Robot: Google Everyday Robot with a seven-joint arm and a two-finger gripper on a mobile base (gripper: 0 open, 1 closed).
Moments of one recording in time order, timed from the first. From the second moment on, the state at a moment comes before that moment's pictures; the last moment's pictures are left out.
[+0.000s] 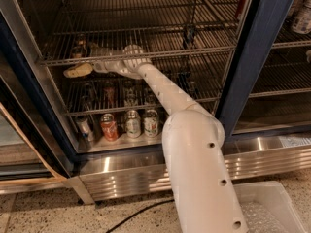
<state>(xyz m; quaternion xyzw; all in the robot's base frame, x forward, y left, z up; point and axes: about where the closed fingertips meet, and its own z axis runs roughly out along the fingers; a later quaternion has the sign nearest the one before) 0.849 0.289 0.782 -0.46 0.58 0.37 0.57</state>
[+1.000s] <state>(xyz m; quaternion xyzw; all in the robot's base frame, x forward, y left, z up) 0.852 0.294 0.769 -0.45 0.59 0.37 0.56</state>
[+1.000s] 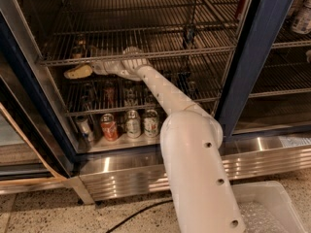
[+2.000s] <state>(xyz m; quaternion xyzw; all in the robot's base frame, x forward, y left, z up) 0.857 0.291 0.758 -0.45 0.60 0.36 0.56</state>
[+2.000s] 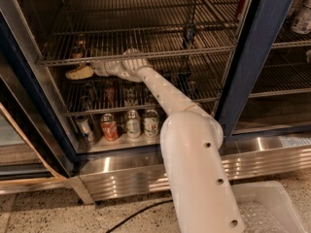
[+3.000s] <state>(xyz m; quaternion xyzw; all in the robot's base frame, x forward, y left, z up) 0.859 0.291 0.754 -0.45 0.60 0.36 0.56</state>
